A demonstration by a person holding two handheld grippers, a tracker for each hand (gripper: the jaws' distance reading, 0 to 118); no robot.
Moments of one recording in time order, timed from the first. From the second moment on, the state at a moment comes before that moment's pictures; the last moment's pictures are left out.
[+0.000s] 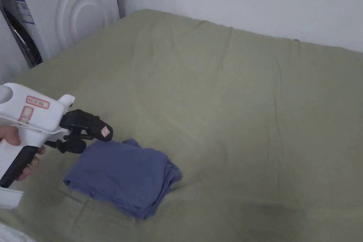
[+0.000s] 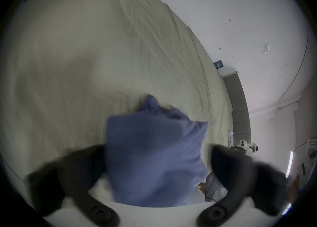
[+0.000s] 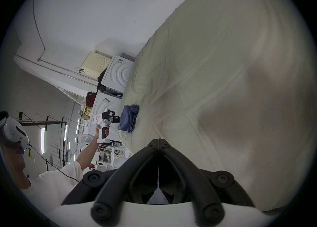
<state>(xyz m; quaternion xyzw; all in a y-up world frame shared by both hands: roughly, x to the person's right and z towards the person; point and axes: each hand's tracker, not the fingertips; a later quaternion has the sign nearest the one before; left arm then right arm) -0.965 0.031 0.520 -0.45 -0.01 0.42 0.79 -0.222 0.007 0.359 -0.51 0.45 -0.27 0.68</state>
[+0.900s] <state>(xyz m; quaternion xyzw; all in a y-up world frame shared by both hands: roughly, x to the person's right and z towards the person) -0.448 0.187 0.493 -0.11 0.15 0.03 0.98 -0.177 0.177 0.421 -0.11 0.19 0.09 0.97</state>
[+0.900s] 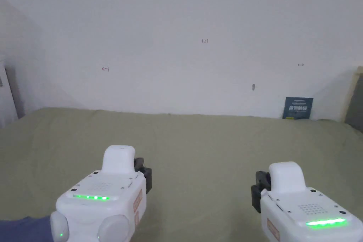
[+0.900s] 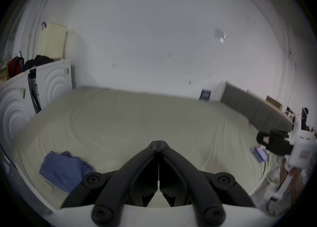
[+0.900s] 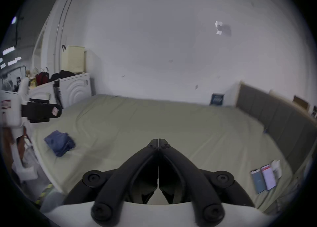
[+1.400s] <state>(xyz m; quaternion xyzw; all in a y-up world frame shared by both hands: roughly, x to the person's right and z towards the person) -0.438 0.200 0.514 -0.10 0.15 0.00 0.98 -0.129 0.183 0.438 -0.12 0.15 0.04 0.98</state>
